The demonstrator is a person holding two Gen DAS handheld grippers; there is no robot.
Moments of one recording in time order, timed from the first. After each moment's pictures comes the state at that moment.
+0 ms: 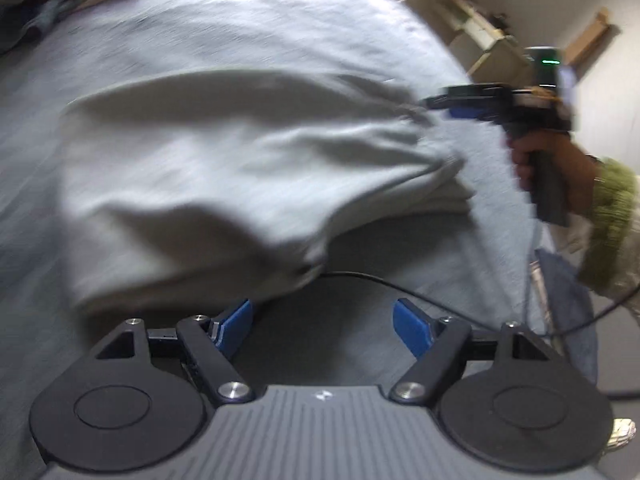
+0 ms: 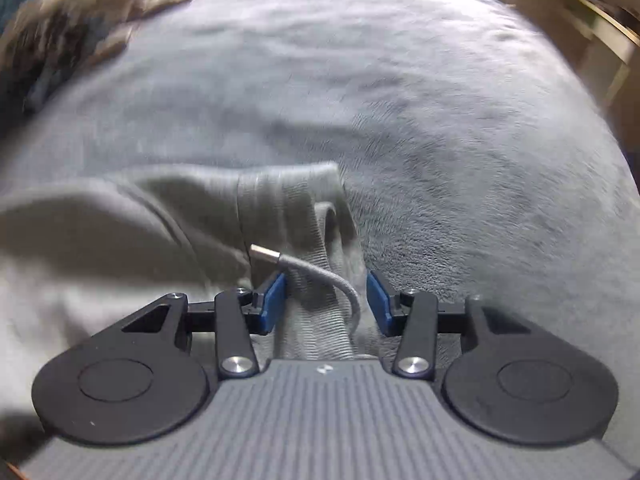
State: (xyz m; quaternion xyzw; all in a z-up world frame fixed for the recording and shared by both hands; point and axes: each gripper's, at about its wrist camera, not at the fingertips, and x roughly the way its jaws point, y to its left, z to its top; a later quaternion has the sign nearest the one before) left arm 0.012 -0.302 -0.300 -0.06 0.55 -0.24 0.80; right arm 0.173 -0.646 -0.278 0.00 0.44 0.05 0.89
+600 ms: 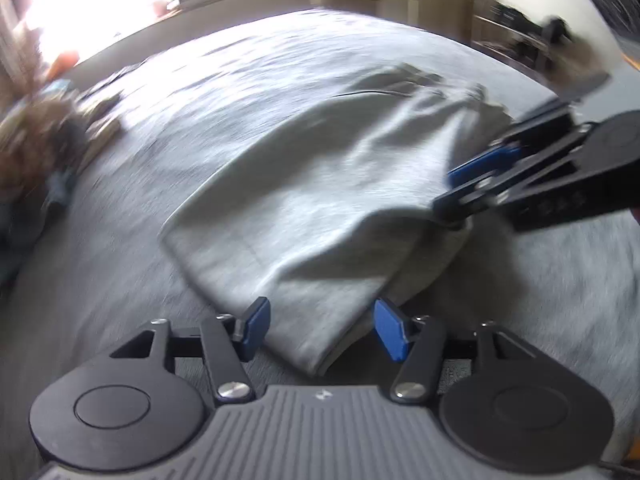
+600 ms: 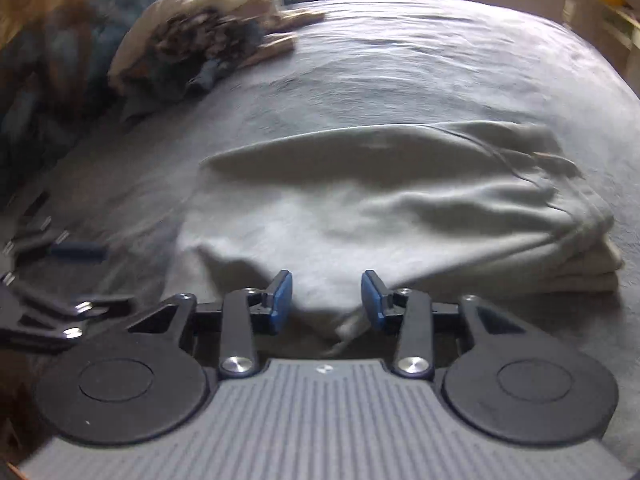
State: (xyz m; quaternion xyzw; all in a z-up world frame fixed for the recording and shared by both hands) left arm 0.049 -0.270 -0.310 0.25 0.38 -0.34 0.82; right arm -0.027 -0.418 -0.229 0.00 0.43 0.16 0.89
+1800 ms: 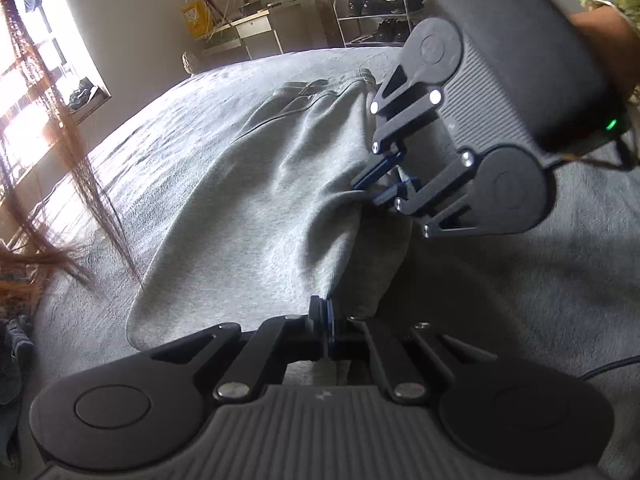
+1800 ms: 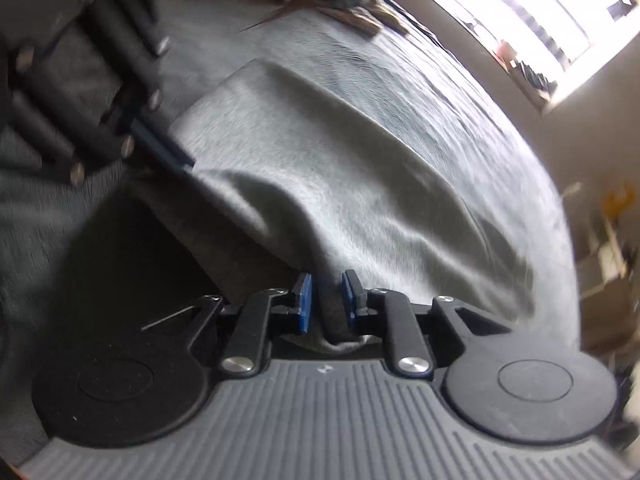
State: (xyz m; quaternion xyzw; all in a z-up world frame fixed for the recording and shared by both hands) left arm 0.046 -0.244 -0.332 0.35 0.26 -0.48 0.76; right arm -0.054 -0.324 -0.283 -0.38 0.37 0.14 0.84
